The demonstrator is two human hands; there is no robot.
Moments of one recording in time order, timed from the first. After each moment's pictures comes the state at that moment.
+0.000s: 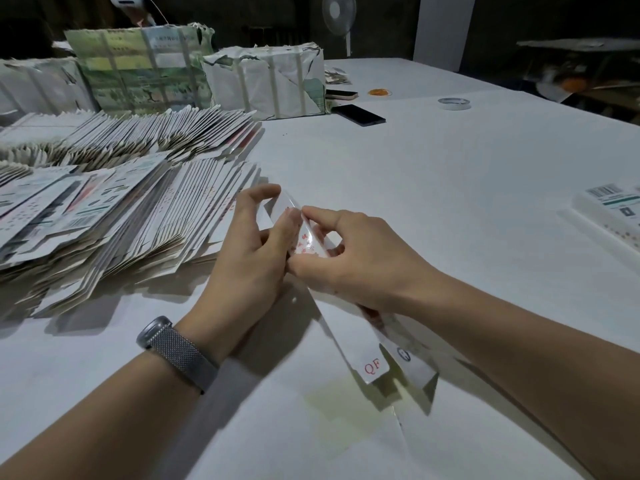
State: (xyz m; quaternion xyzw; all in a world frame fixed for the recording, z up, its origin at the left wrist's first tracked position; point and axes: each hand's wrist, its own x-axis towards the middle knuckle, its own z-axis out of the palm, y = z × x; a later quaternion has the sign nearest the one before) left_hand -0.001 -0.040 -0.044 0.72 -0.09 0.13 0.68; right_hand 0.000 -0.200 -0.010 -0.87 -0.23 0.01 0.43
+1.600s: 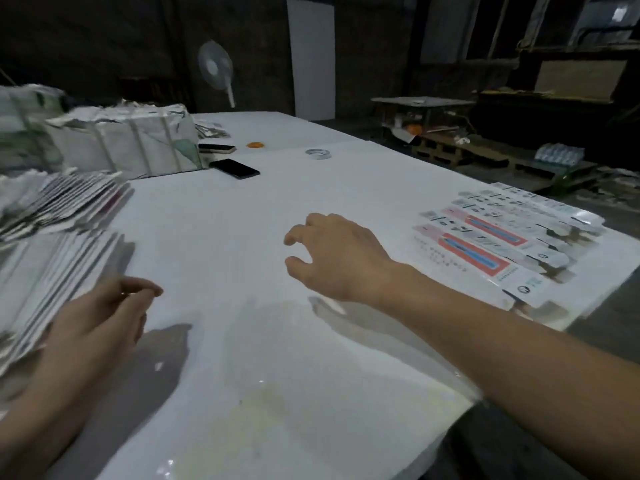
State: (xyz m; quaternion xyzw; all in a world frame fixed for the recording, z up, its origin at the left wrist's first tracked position) left_hand 0.023 -0.029 -0.054 0.81 -0.06 0.14 0.57; right_hand 0.000 -0.321 0.024 -0.98 -0.10 -0.13 0.08
